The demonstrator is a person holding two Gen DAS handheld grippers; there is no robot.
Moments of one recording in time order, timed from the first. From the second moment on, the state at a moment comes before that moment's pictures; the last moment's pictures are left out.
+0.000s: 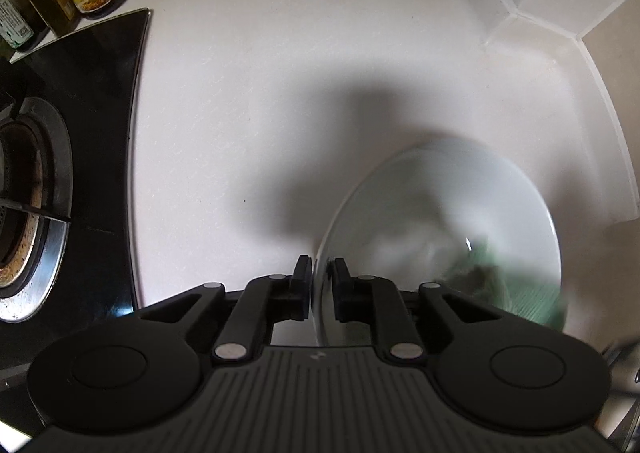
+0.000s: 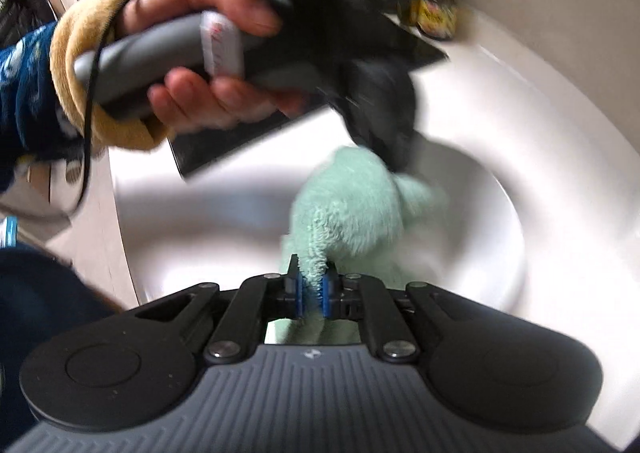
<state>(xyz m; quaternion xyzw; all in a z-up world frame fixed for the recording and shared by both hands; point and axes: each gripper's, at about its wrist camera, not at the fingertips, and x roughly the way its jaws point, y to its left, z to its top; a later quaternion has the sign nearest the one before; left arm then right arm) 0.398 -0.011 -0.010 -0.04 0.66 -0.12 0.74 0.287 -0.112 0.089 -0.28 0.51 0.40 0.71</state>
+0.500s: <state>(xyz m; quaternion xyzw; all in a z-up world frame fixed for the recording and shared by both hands) 0.382 -0.007 -0.010 -0.03 0.64 -0.14 0.75 0.339 -0.091 0.062 -0.41 0.38 0.36 0.75</state>
